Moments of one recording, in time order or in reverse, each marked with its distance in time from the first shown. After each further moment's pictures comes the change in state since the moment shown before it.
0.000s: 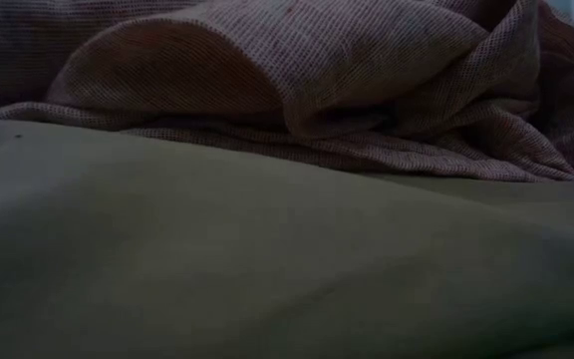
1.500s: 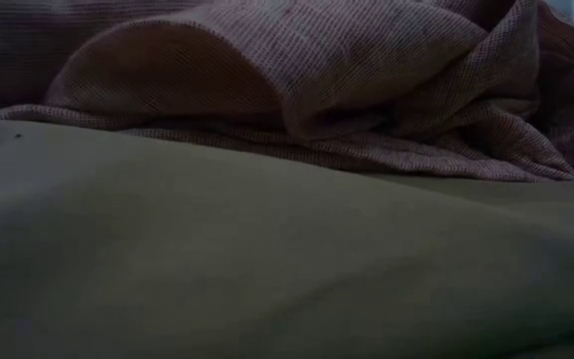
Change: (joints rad) left arm -0.088 0.121 0.000 0.063 0.123 -0.319; right arm -0.001 0.057 0.000 -0.190 0.098 0.133
